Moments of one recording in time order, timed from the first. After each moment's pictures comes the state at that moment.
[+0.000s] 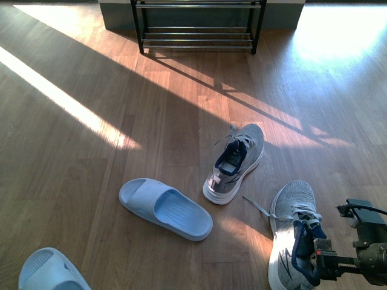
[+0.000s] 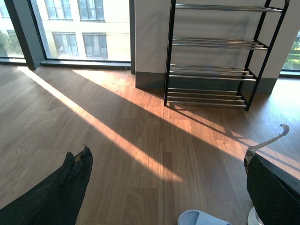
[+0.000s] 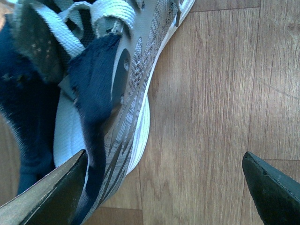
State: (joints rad) left arm 0.00 0.02 0.01 0.00 0.00 -0.01; right arm -0.09 2.65 0.74 0.69 -0.12 -0.04
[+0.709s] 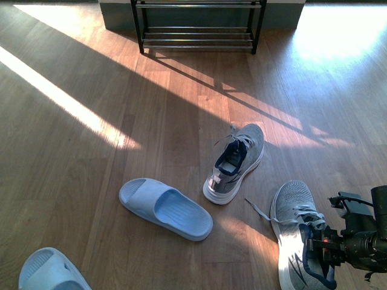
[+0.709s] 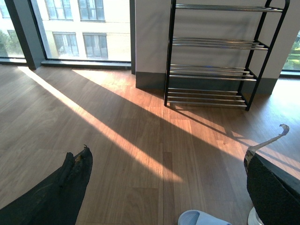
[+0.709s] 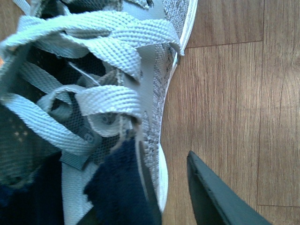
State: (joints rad) left arm 0.00 0.02 0.01 0.00 0.00 -0.01; right arm -0.09 2.76 0.90 0.68 -0.12 0.01
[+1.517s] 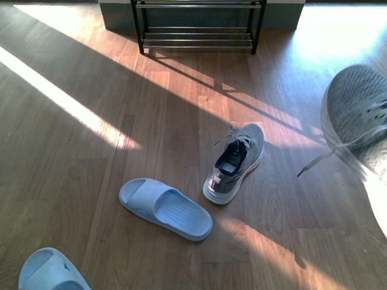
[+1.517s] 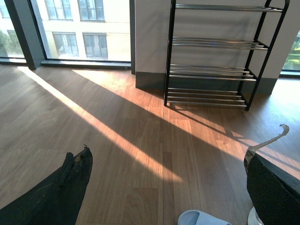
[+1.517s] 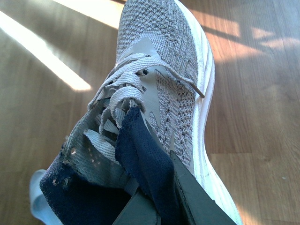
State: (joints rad) left arm 0.00 0.02 0.01 0.00 0.00 -0.01; right arm -0.24 1.33 0.35 0.34 -0.49 0.12
